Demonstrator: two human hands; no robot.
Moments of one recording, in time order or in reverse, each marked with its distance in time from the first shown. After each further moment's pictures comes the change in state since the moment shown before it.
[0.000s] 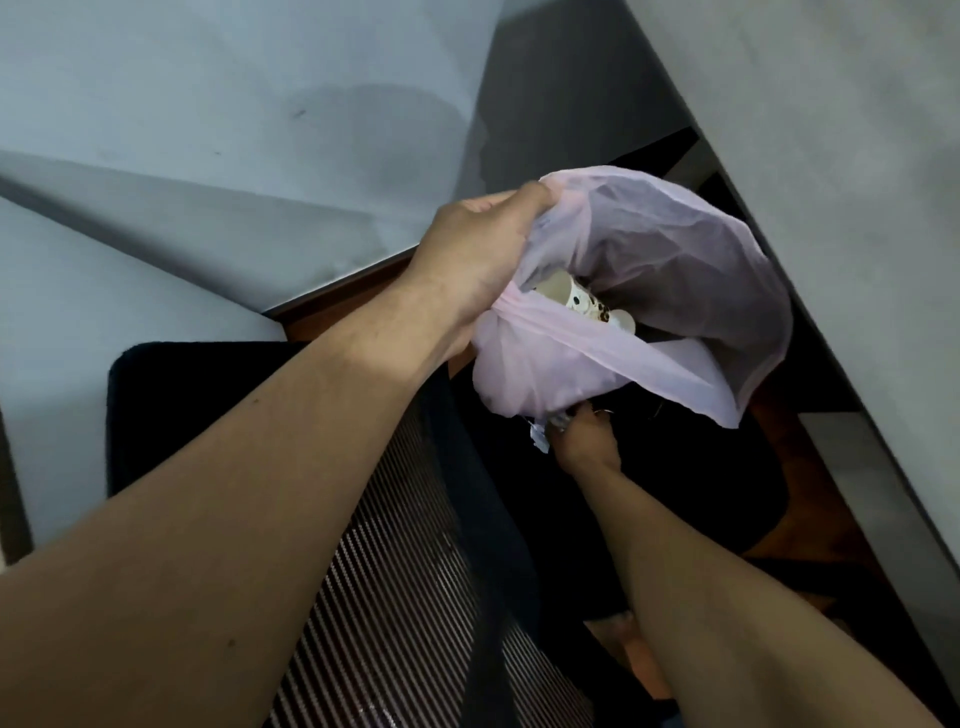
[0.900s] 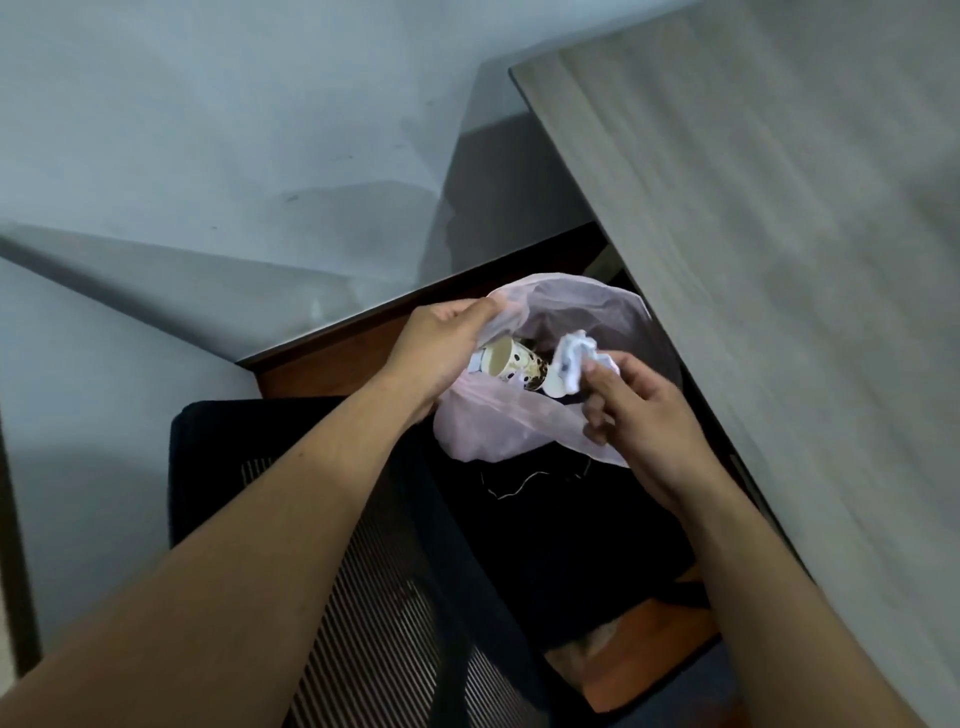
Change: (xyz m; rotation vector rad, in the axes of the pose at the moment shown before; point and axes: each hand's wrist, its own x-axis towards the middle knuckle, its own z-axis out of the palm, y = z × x) left_hand -0.025 0.000 -0.001 0.176 -0.031 0.042; right_hand -0.154 -0.058 -0.231 1.012 -0.141 -0.439
